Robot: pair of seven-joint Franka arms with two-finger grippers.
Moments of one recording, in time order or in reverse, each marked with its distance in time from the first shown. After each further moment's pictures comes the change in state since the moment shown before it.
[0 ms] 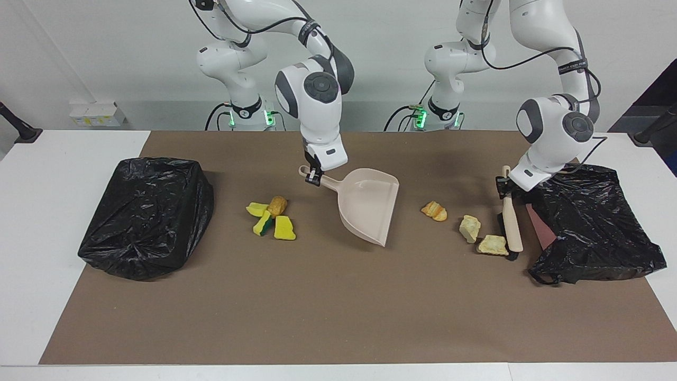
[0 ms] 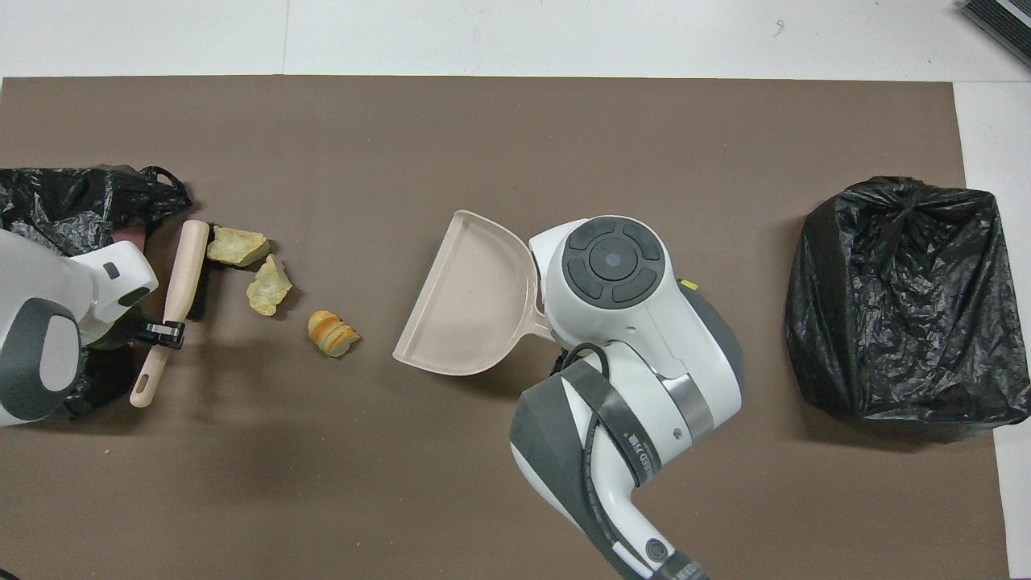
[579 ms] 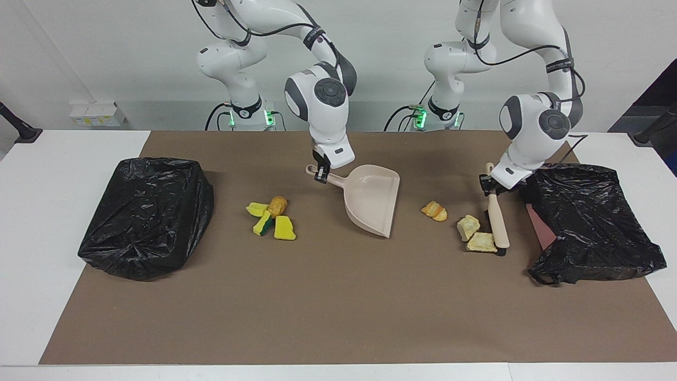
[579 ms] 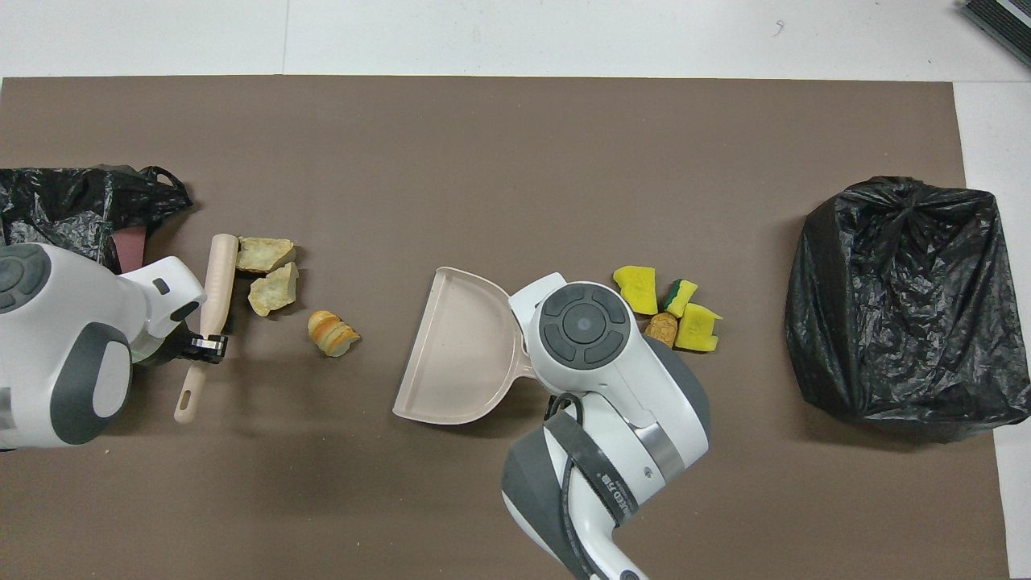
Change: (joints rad) left arm -0.108 -0.021 -0.010 -0.033 0.000 0.002 -0.165; right arm 0.072 -0.036 0.006 -0.136 0.004 0.111 0.132
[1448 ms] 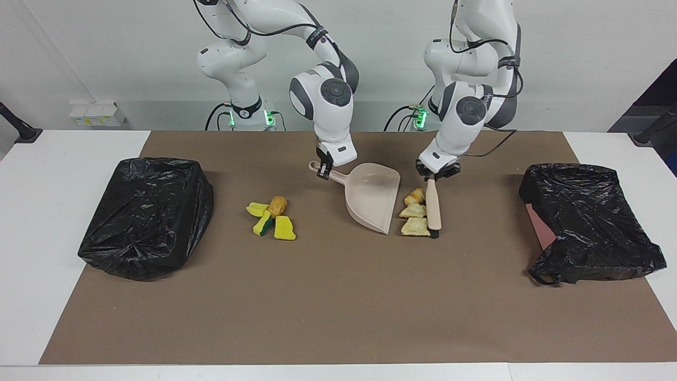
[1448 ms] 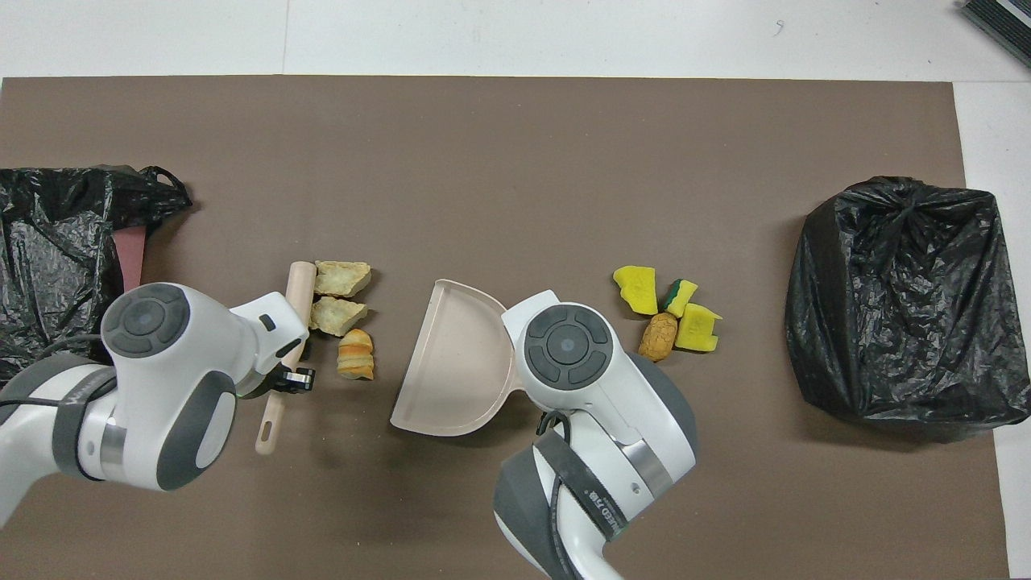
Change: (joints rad) left arm -0.374 -0.080 -0.010 -0.101 -0.143 0.000 -0.298; right arm 0.029 -0.009 0.000 -0.042 0.000 0.013 0.049
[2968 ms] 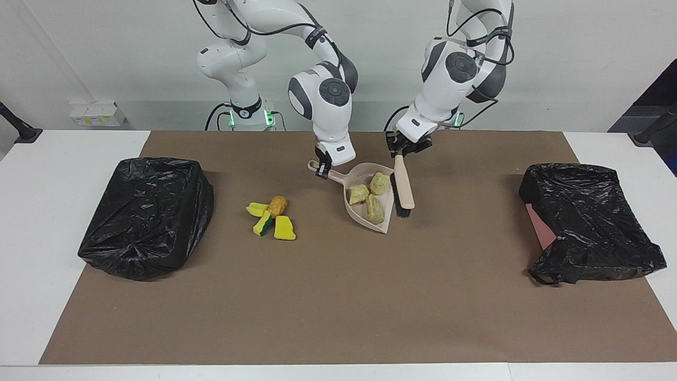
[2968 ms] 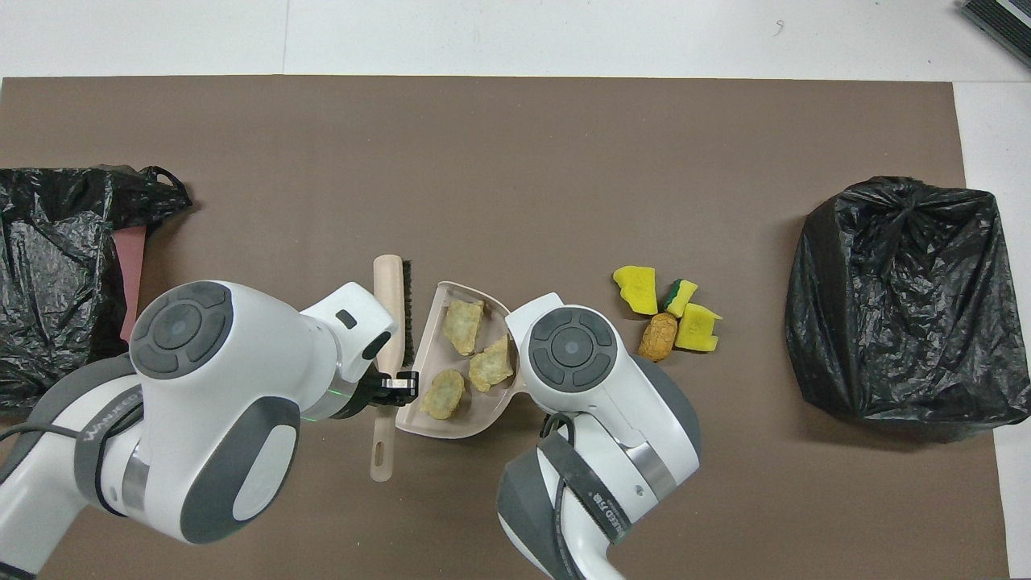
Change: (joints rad) left arm -0.097 -0.061 0.034 0.211 -0.147 -0.183 -0.146; right arm -0.001 -0.008 -0.002 -0.010 0.000 0.000 0.001
